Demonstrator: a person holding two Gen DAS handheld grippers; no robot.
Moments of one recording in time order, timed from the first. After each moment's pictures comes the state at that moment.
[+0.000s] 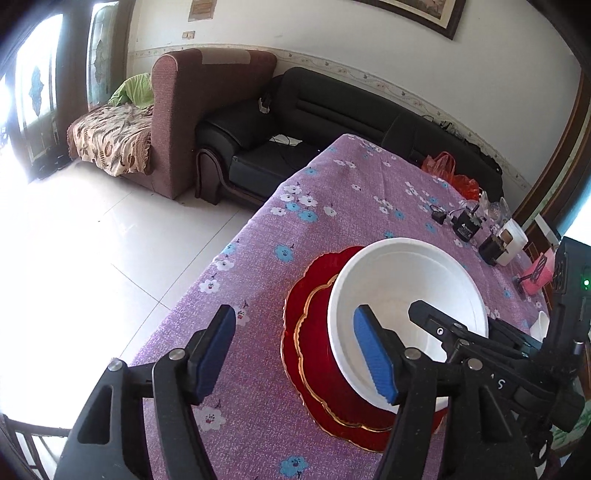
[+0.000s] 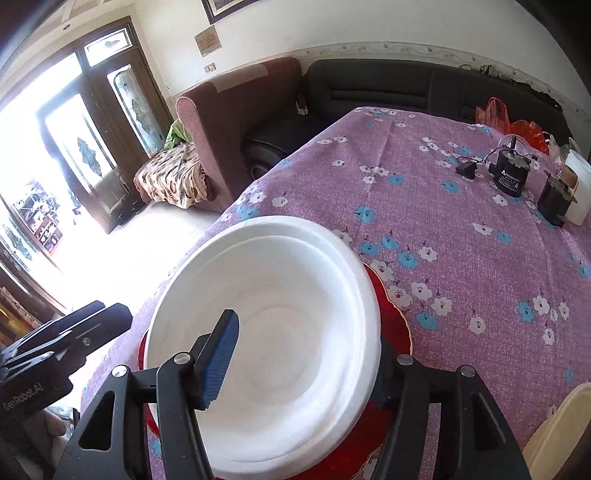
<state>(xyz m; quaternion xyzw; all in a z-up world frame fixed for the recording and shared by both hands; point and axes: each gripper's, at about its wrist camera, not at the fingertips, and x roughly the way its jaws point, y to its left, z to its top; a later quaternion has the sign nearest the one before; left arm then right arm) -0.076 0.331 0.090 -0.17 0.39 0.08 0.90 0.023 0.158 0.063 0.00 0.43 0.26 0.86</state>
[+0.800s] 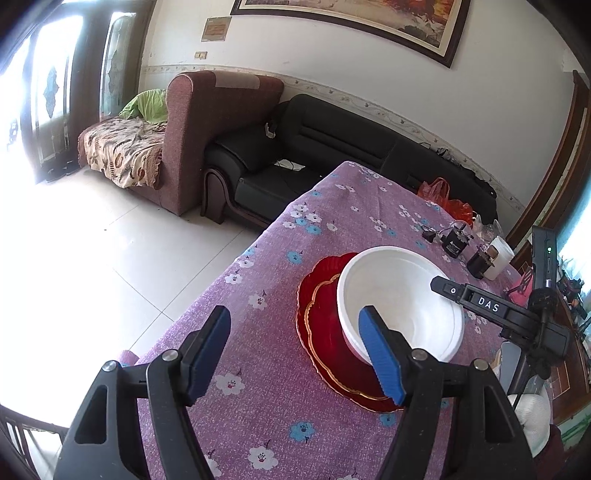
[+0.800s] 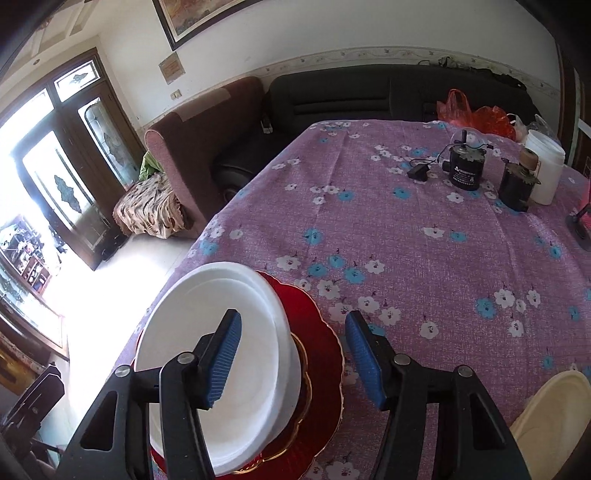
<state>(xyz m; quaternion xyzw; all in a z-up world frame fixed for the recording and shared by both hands) -0.134 0.332 0.105 -0.18 0.34 0.09 0.92 0.039 0.114 0.077 0.06 0.43 0.21 0.88</state>
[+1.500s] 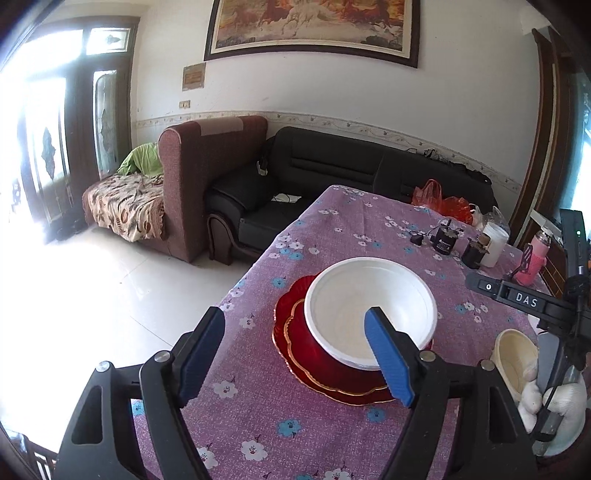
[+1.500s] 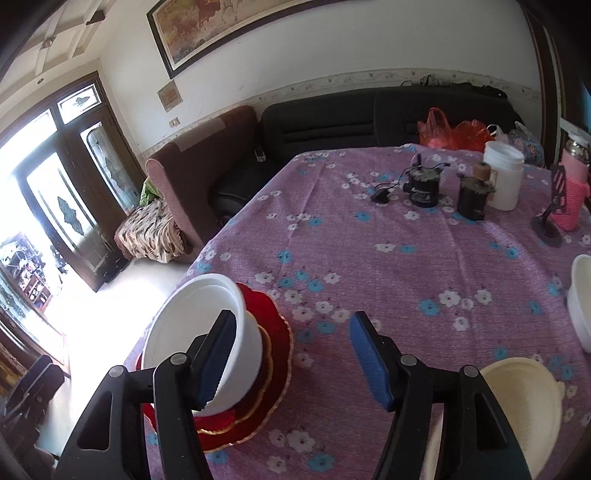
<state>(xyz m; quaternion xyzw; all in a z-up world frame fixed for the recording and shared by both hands) -0.158 0.267 0.140 -0.08 0.29 0.10 0.95 -0.007 0.041 0.116 0.07 0.37 0.19 0.91</state>
